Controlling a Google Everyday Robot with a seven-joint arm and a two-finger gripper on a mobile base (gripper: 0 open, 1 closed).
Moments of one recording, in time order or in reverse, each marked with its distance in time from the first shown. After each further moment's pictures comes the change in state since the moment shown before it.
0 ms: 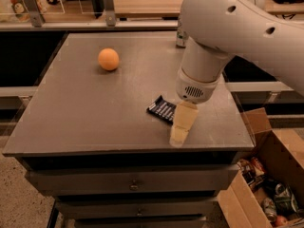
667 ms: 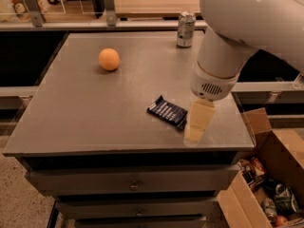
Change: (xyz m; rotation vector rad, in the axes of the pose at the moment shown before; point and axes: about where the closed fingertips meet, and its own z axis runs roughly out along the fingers) arm 0.024 0.005 -0.035 0.069 0.003 -0.036
